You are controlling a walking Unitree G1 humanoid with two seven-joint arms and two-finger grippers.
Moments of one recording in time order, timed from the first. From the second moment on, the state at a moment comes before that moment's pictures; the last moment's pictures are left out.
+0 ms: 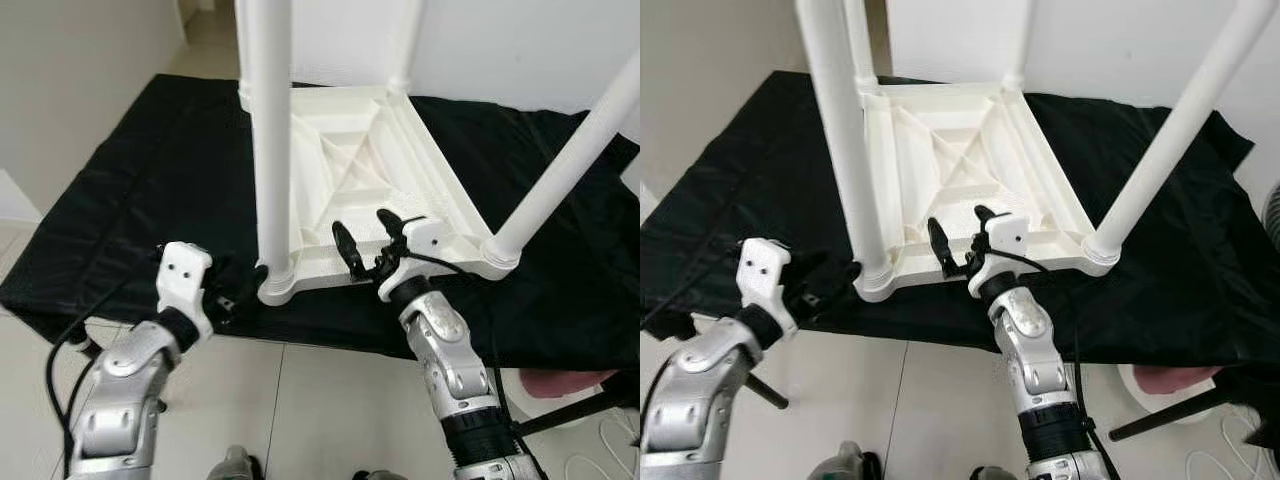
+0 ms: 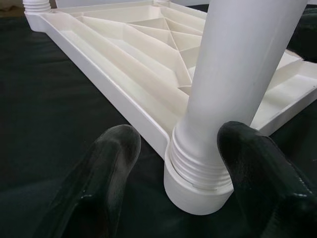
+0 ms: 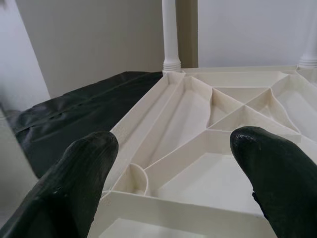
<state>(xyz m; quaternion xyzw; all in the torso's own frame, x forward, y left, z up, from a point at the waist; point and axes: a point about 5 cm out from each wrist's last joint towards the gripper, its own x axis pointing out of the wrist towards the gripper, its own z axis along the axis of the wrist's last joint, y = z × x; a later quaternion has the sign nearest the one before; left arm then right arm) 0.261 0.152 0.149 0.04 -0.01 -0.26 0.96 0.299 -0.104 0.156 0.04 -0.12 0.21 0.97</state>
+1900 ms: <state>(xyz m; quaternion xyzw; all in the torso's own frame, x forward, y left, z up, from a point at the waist) 0.305 0.131 0.184 0.02 -0.11 -0.10 0.99 0.291 -0.131 0.143 0.01 -0.10 0.10 0.99</state>
